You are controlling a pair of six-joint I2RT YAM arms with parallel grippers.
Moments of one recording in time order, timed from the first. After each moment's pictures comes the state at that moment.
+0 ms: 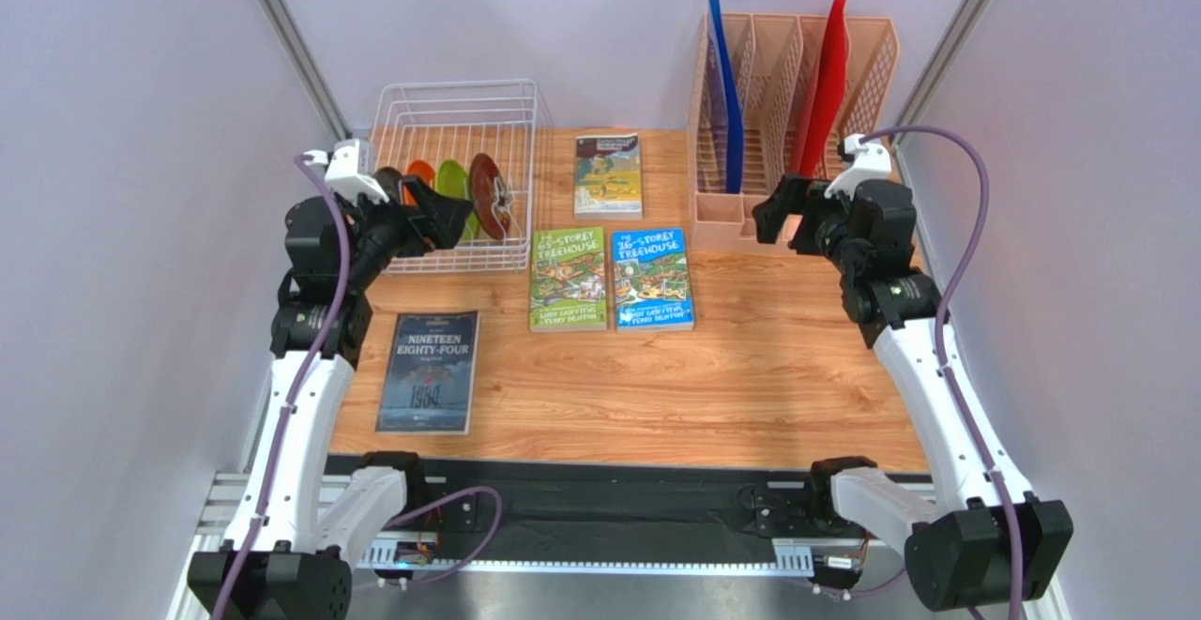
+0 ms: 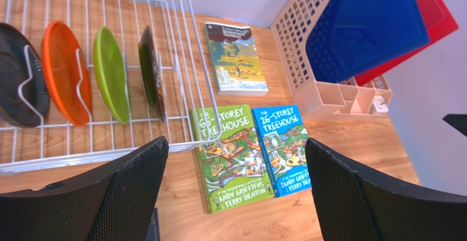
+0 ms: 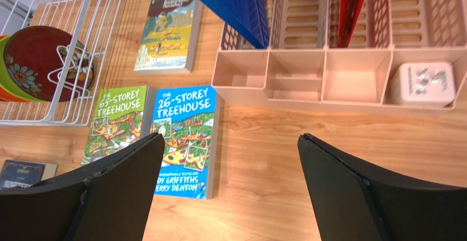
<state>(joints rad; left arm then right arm) 0.00 0.91 0.96 -0.22 0.36 -0.40 0.11 1.05 1.00 -0.28 -0.11 0.25</state>
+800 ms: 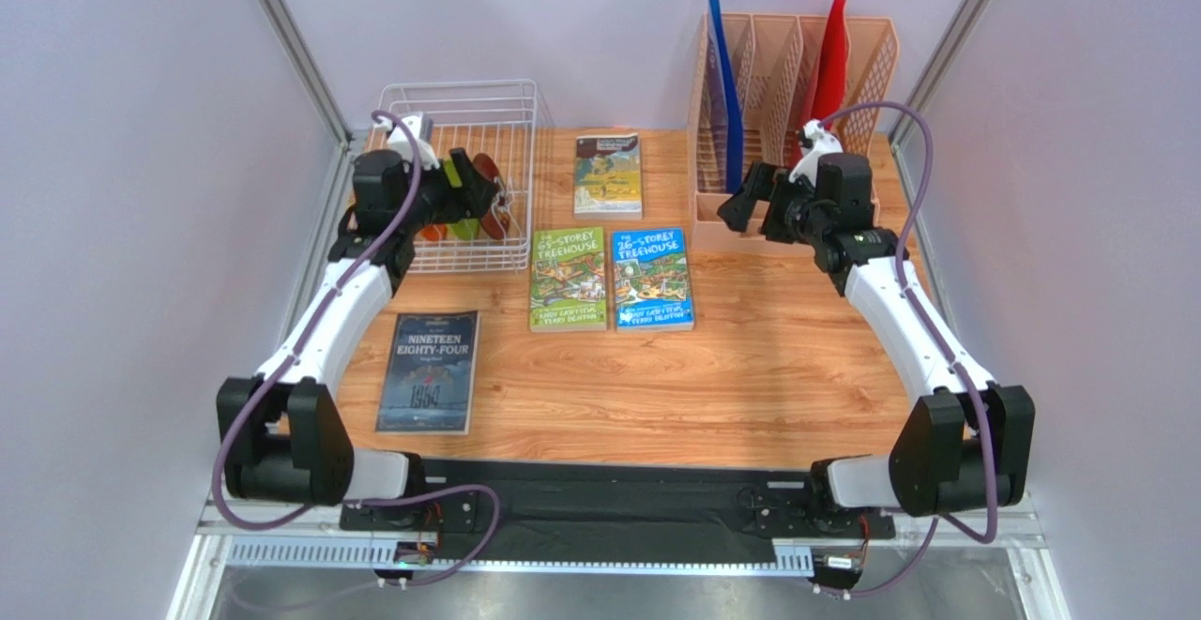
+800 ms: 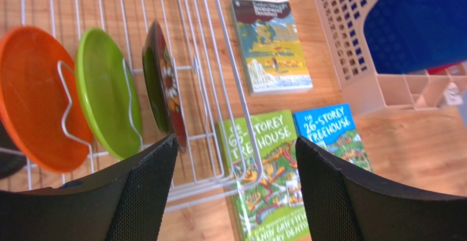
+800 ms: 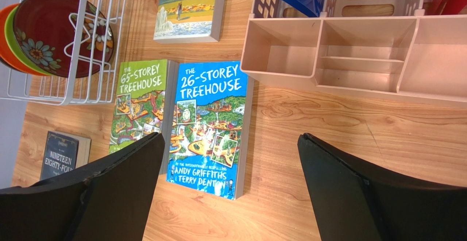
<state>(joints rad) -0.06 1.33 1.03 -0.02 0.31 -0.31 0.11 1.35 1.10 -0.26 -0.28 0.35</state>
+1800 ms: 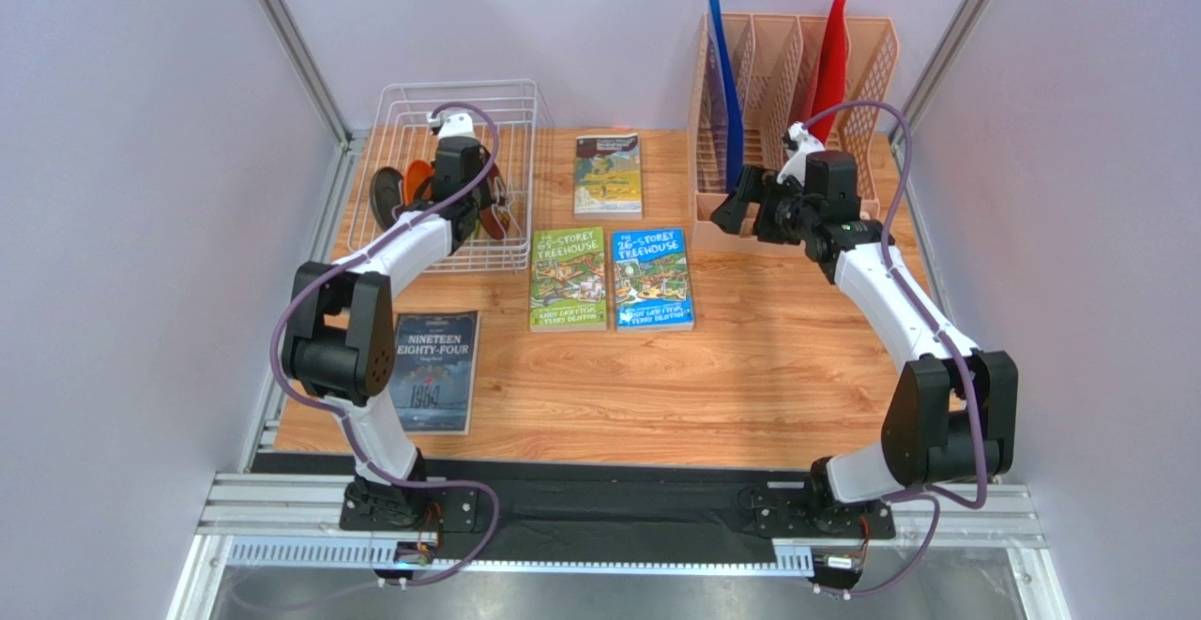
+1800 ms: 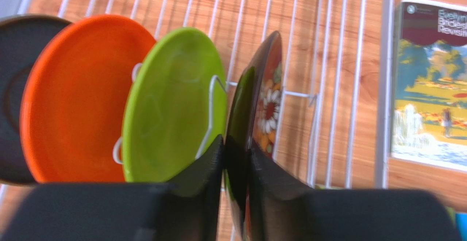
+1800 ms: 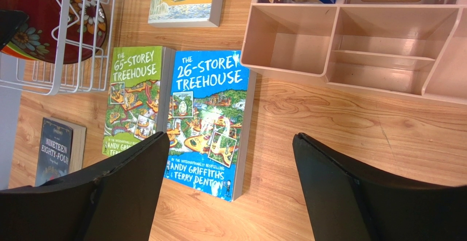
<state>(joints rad) -0.22 1.79 1.24 0.04 -0.33 -0.23 0.11 1.46 1.12 -0.25 -0.34 0.34</state>
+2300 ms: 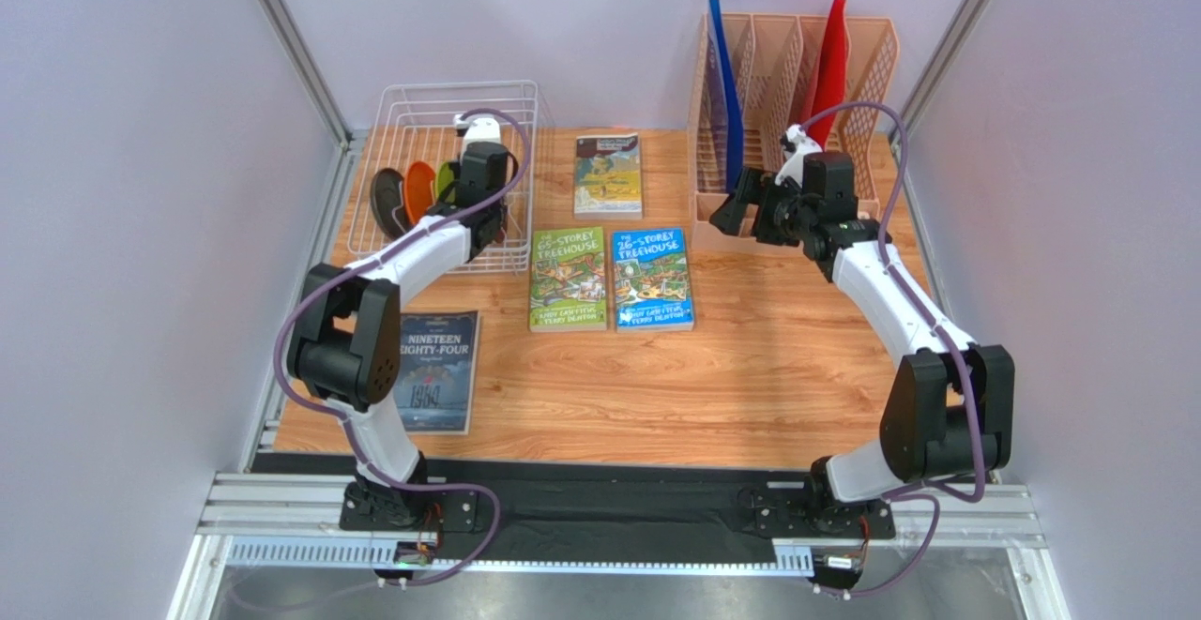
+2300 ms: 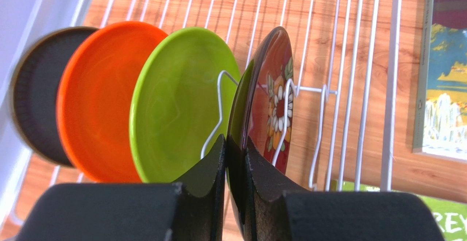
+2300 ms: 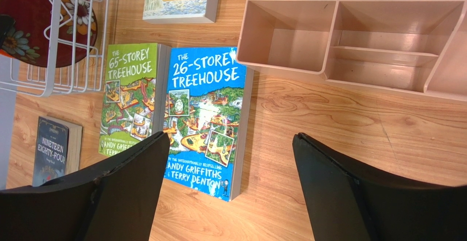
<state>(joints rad) -0.30 1.78 1.24 0.03 -0.51 -0.14 0.11 1.47 1.12 -0.25 -0.33 0.33</state>
